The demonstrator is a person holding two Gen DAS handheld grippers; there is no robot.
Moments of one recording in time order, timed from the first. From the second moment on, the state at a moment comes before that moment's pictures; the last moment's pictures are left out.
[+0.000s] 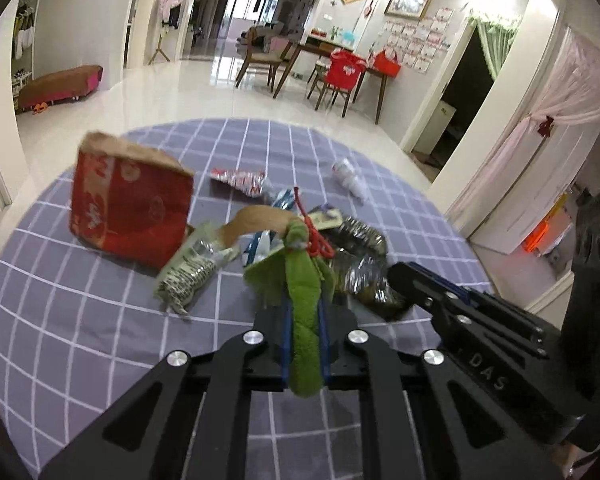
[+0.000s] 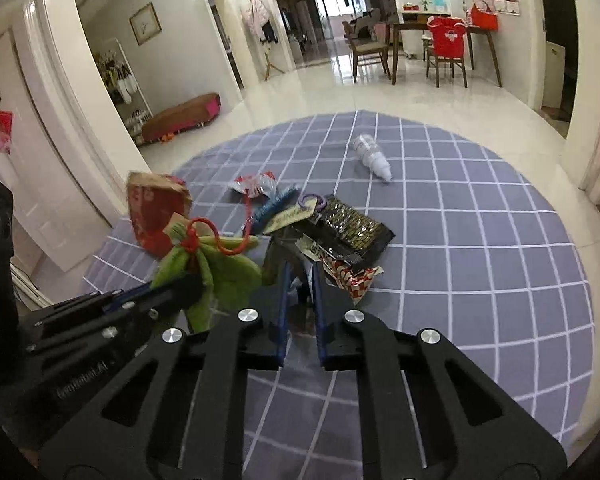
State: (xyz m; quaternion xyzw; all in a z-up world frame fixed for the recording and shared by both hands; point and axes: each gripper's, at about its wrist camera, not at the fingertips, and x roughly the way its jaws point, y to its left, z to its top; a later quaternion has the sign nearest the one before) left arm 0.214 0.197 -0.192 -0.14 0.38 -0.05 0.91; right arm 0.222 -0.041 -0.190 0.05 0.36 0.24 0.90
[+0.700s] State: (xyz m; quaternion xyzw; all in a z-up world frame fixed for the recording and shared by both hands) left arm 0.157 0.054 -0.121 -0.06 0.33 -0.14 0.93; right arm 0.134 -0.212 -0.134 0.13 0.27 0.15 0.94
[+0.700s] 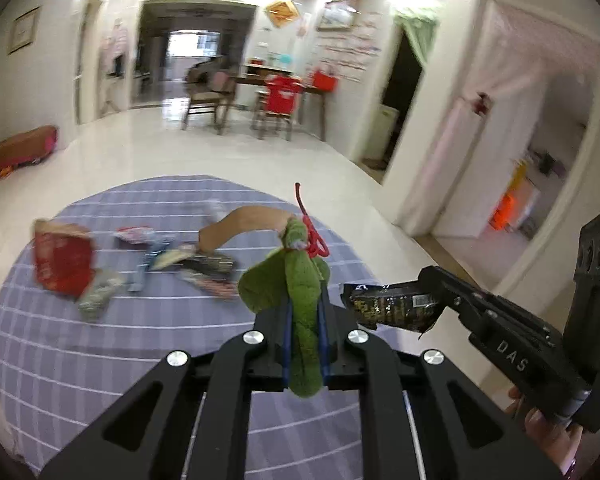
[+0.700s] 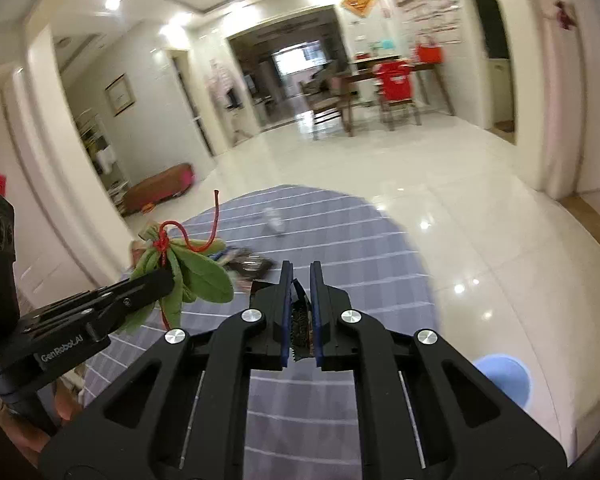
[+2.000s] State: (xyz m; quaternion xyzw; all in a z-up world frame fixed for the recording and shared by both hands) left arm 0.228 -0.268 -0.324 0.11 0.51 -0.27 0.81; right arm 0.107 -0.499 -0.311 0.28 0.34 -0.07 0.89
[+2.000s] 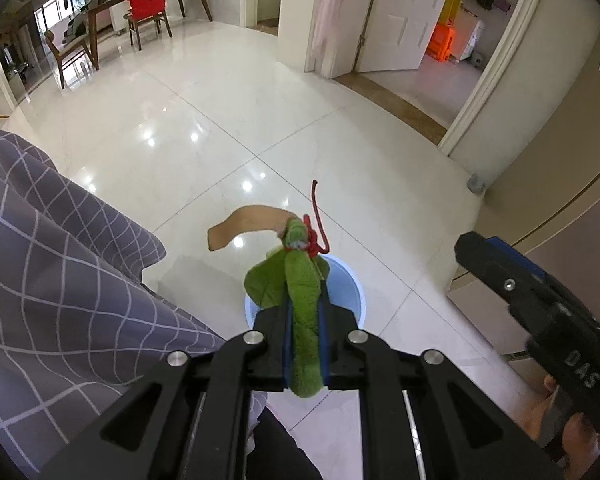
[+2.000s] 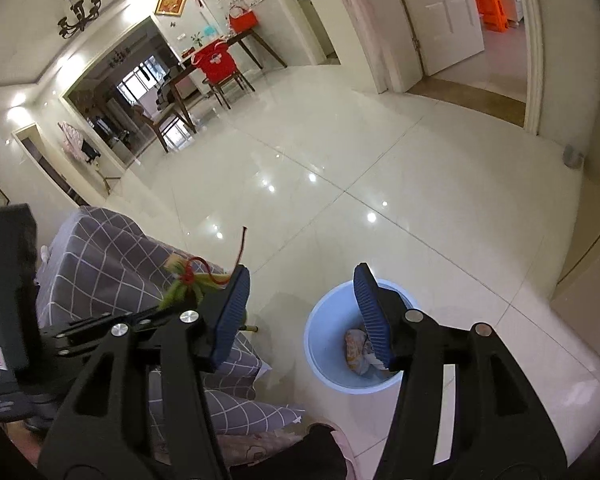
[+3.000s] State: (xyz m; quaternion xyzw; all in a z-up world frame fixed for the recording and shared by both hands) left arm 0.211 -0.260 -0.263 0.08 0.47 -0.26 0.84; right arm 0.074 -0.492 -0.270 0.30 0.28 -0.09 0.91
